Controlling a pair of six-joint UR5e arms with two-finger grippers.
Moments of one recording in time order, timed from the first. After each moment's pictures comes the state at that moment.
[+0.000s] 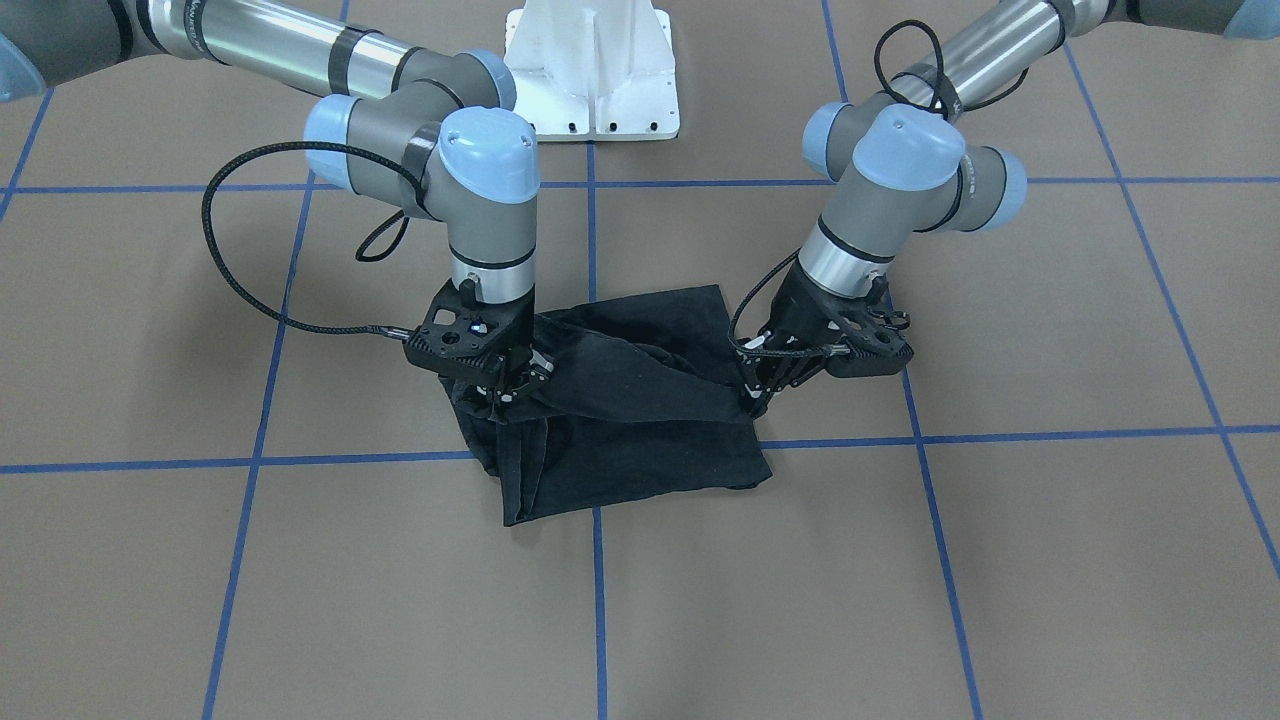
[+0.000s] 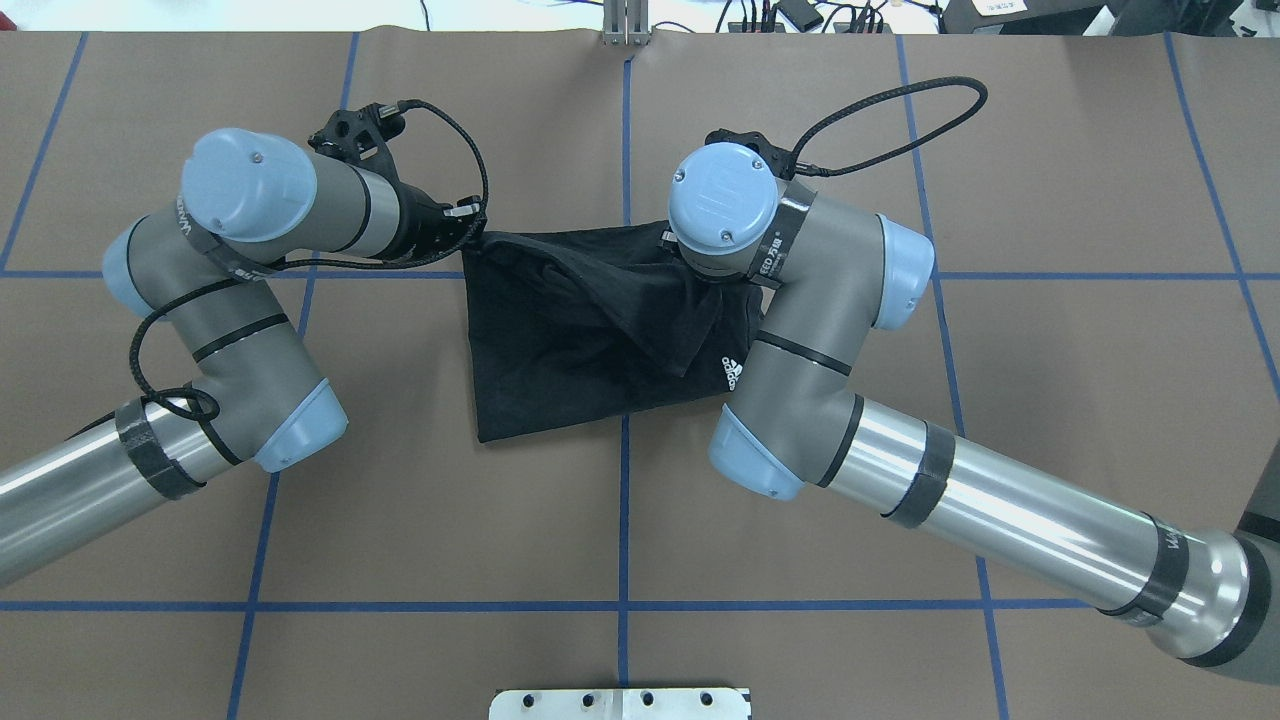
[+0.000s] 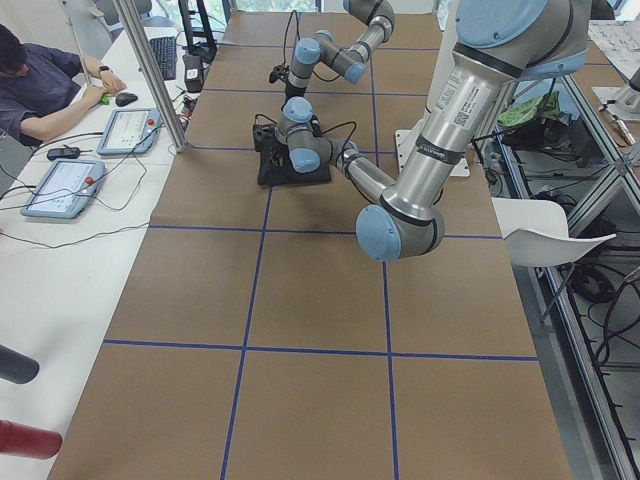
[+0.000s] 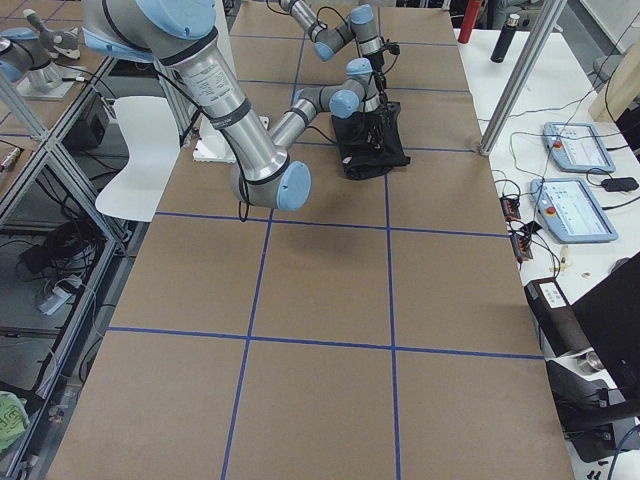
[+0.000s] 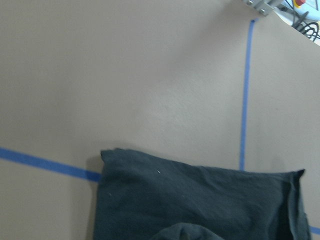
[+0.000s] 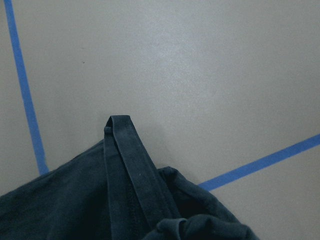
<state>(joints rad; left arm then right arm) -0.72 -2.12 -1.51 -2.21 -1.83 -1.46 0.59 -0.78 1.46 -1.53 1.62 1.52</state>
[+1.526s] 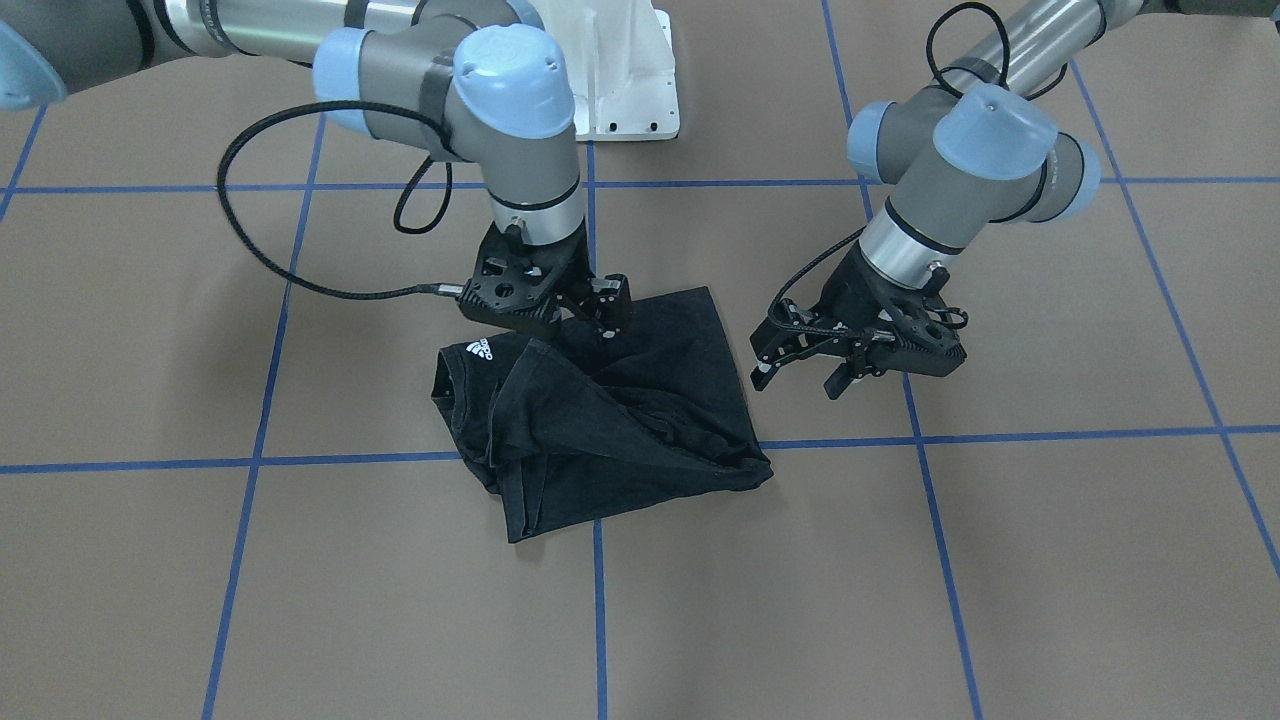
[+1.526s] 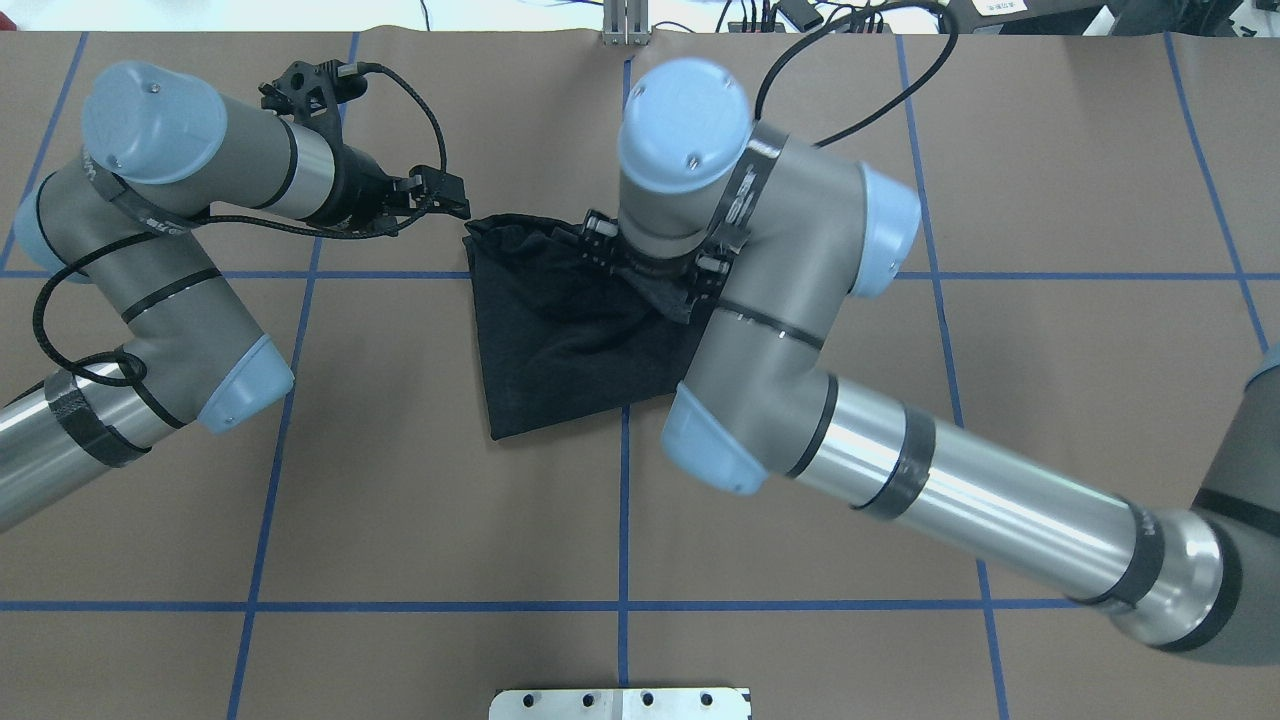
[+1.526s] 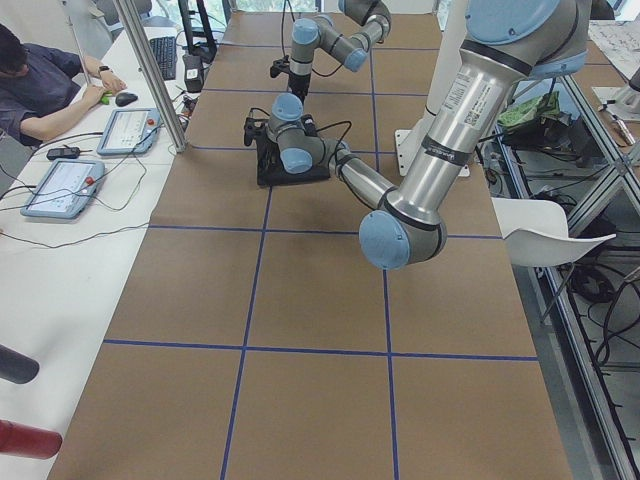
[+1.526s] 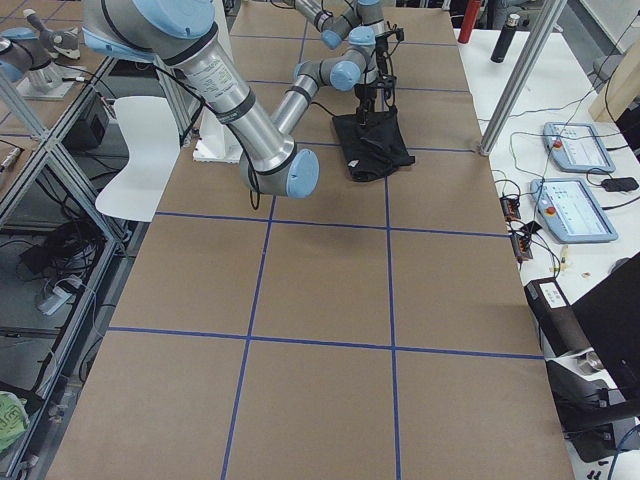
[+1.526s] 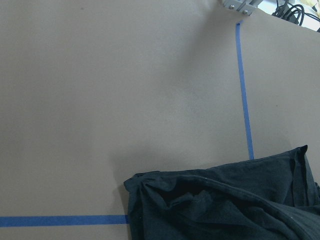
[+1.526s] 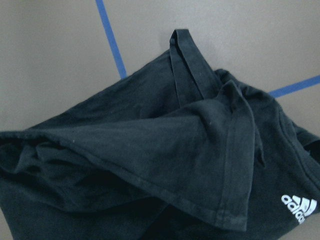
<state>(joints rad) -0.81 -2.07 -1.59 -2.21 -1.98 -1.25 0.57 -0.70 1.56 -1.64 1.80 1.50</state>
